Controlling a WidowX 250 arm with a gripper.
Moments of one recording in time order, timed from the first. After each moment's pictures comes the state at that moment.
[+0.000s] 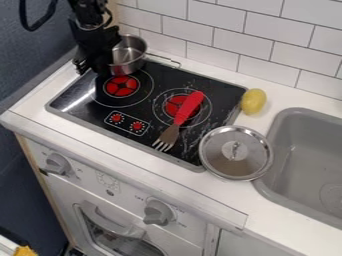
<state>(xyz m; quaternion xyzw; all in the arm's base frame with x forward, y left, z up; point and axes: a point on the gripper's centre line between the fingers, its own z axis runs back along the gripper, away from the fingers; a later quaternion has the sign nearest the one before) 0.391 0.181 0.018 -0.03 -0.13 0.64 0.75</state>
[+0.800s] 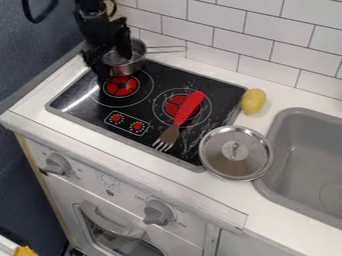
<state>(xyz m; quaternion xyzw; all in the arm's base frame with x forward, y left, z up) 0.397 0.171 0.039 -0.07 -0.09 0.62 0.77</state>
